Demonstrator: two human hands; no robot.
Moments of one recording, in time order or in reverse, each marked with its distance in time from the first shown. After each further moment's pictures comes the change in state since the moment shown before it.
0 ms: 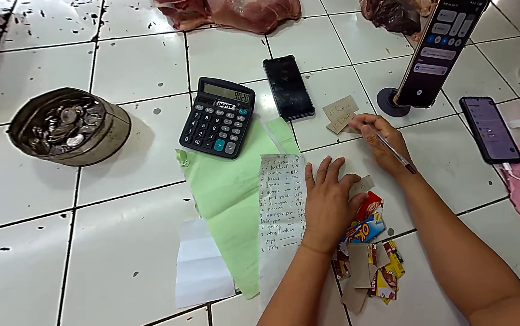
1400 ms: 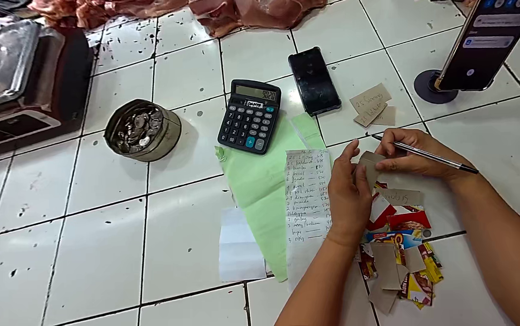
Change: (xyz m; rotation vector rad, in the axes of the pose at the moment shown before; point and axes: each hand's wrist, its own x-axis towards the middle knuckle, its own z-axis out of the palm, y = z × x) left_hand 0.002 0.000 0.005 -0.540 0.422 -0.203; right_hand 0.000 0.002 -0.005 0.597 -0.485 0.043
